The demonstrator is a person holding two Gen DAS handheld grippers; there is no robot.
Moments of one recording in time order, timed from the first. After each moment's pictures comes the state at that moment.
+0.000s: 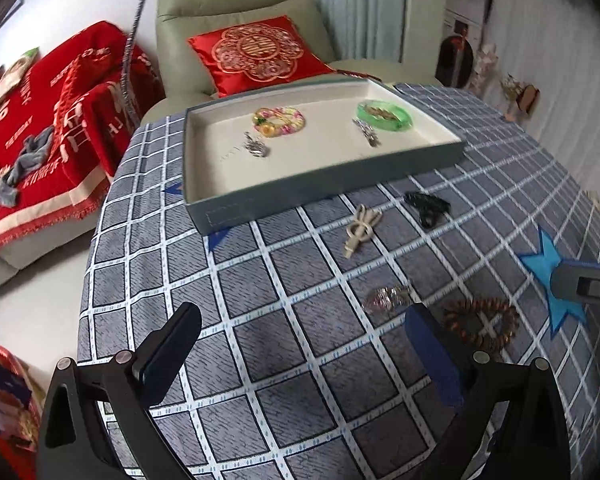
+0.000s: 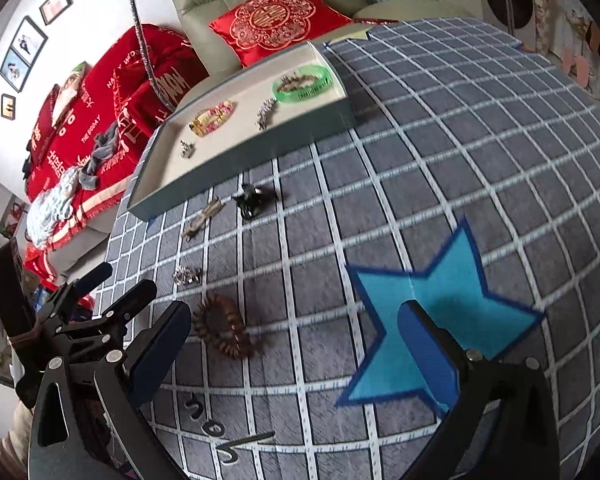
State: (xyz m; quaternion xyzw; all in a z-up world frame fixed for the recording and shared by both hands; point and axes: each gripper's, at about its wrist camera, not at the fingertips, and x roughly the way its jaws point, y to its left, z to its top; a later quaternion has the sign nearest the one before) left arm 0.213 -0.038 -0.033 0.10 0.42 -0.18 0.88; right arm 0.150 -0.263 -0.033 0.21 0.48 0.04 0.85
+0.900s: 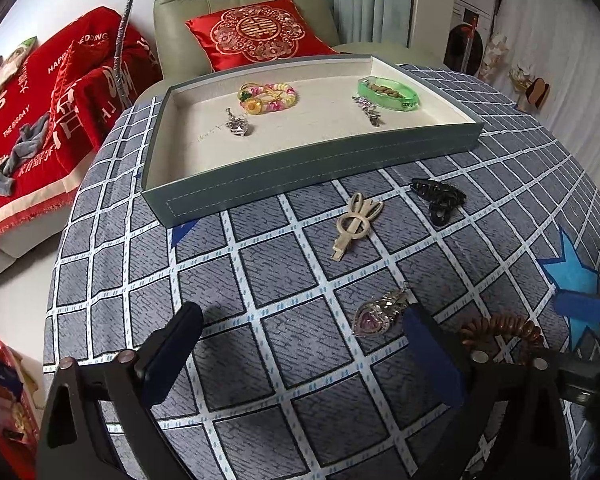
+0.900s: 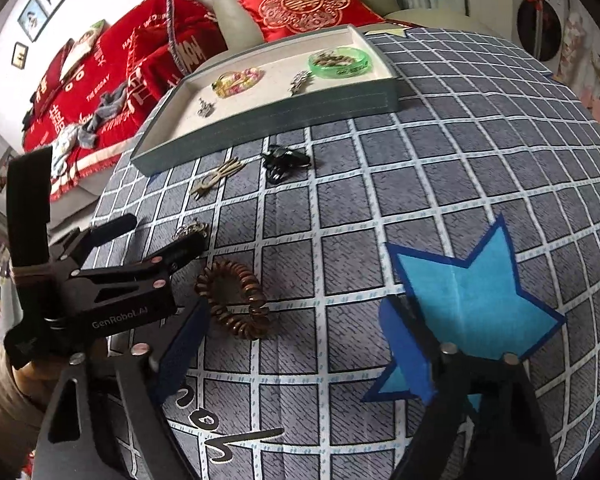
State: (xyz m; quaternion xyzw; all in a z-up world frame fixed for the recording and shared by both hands) left arm 0.231 -0.060 -0.056 0.08 0.45 -0.17 0.87; right arm 0.156 -0.224 -0.045 0.12 0.50 0.06 0.86
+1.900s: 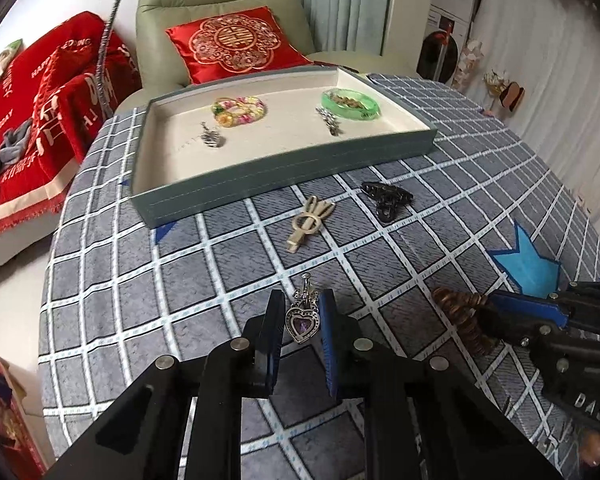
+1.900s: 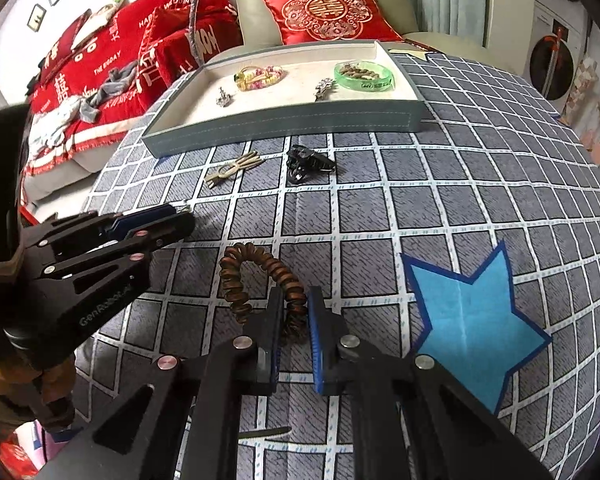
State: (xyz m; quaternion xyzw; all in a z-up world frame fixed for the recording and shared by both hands) left arm 0.207 -0.057 -0.036 0.07 0.44 -0.21 0.87; right arm 0.145 -0.209 -0.033 0.07 0.49 0.05 0.87
